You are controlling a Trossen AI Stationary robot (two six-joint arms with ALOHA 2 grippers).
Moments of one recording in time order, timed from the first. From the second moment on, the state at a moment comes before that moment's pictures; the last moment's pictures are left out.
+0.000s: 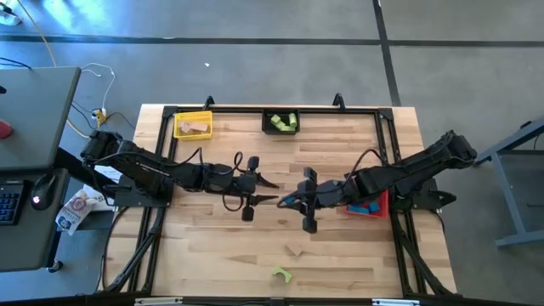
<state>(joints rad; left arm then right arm) -0.07 1.43 0.81 0.40 -0.15 0.08 0.35 1.44 1.13 -0.22 0.28 0.27</state>
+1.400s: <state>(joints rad) -0.11 1.43 0.81 0.31 -0.14 -0.08 0.67 1.52 1.13 -1.47 0.43 1.48</state>
